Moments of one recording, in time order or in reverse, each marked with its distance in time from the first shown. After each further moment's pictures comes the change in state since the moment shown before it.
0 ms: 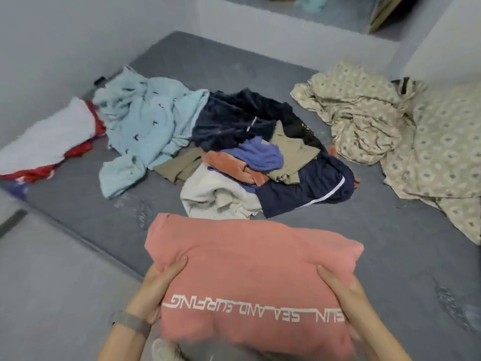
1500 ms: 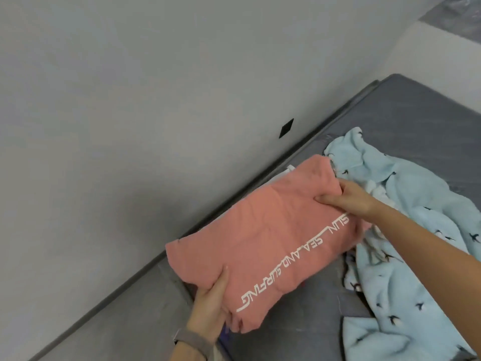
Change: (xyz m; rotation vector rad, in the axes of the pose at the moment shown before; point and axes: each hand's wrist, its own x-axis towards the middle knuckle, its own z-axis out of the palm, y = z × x) left_hand 0.450 0.418 -0.649 -0.542 0.326 -0.005; right_hand 0.414 -0.241 1.059 -0.950 -0.483 -0.278
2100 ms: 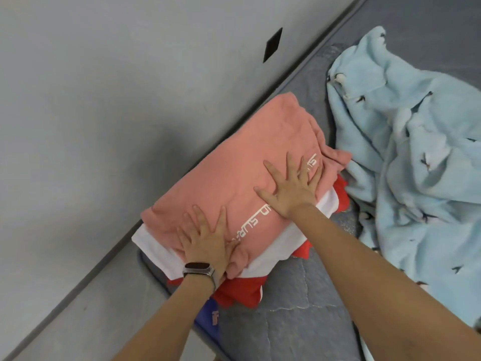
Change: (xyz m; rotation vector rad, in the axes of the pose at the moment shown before) left_hand 0.192 -0.070 -0.010 2.104 0.113 0.404; right_hand 0.109 0.123 0.183 -0.805 0.105 0.050
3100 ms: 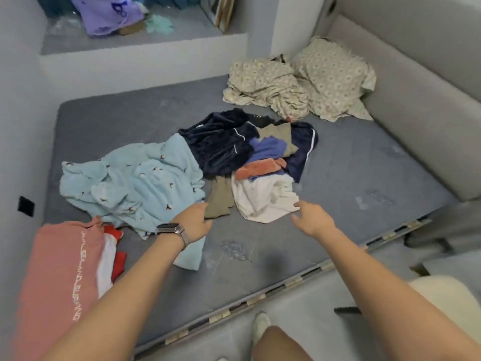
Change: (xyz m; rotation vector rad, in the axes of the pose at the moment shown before) left_hand -0.458 0.324 -0.198 0.286 -0.230 1.200; right_hand -0.745 0.308 -0.083 0.678 0.214 1.025
